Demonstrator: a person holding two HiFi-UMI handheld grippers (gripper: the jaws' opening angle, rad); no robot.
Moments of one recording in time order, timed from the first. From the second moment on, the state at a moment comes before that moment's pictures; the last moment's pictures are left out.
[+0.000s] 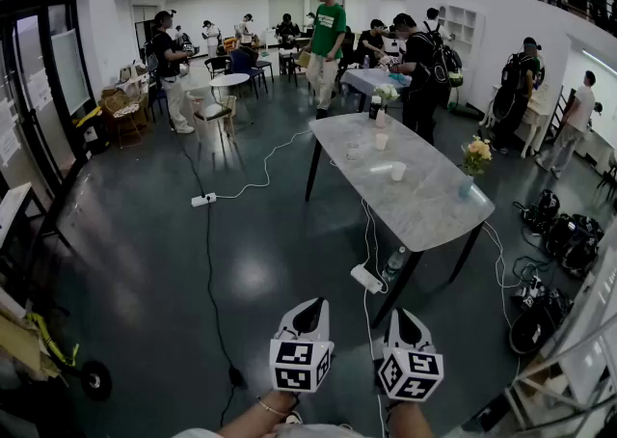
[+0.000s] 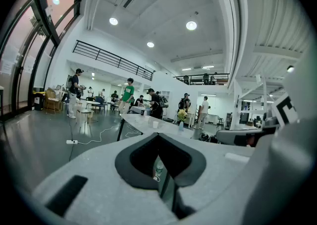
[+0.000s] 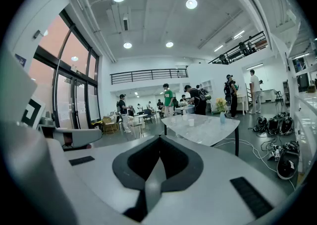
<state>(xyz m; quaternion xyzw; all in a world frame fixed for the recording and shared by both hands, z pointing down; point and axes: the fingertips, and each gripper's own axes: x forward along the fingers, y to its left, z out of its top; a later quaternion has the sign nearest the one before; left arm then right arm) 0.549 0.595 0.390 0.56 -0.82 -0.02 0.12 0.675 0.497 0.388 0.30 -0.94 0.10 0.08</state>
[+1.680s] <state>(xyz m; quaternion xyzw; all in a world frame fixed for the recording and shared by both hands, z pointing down) 0.370 0.537 0.437 0.54 -0.83 0.00 0.14 0.518 0.405 0.442 0.32 -0.93 0.12 0.13</state>
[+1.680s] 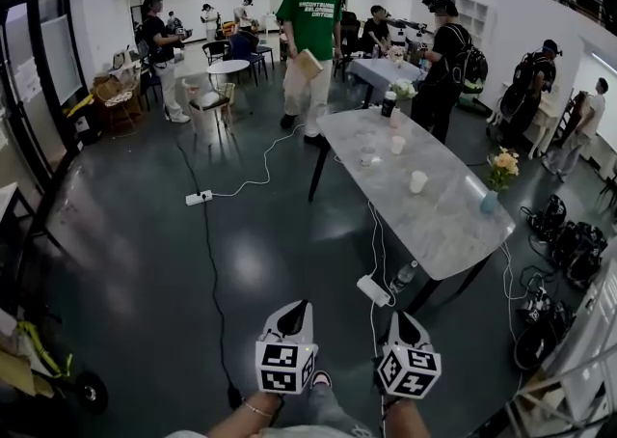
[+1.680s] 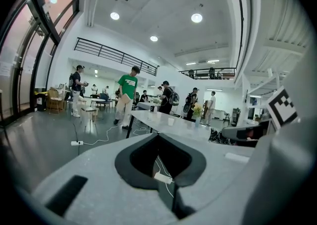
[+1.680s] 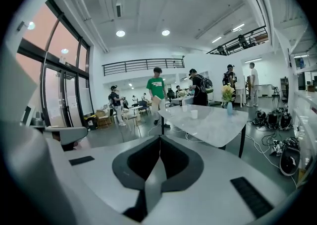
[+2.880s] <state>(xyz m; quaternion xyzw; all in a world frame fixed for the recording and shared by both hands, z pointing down) 0.249 0.328 0.443 0.55 -0.82 0.02 0.16 0.405 0.198 0.464 0.33 -0.92 0.15 0.16</state>
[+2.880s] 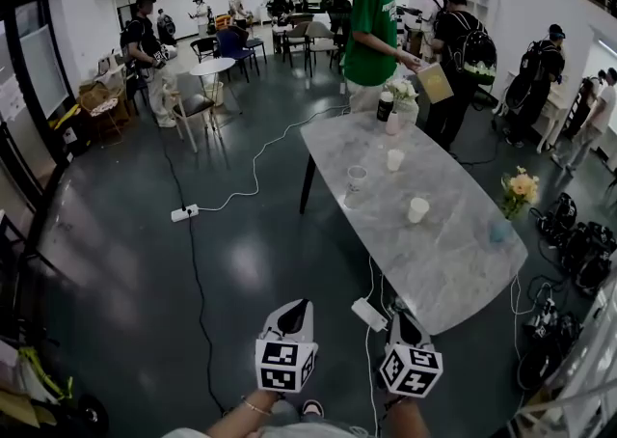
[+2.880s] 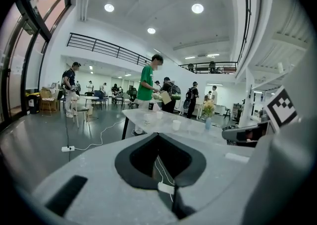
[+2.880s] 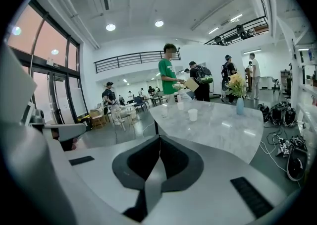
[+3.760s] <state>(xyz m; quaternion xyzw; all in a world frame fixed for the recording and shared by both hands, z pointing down) 0.060 0.223 0.439 0.63 -0.76 0.02 0.15 0.244 0.132 0.452 0.42 -0.88 0.15 0.14</state>
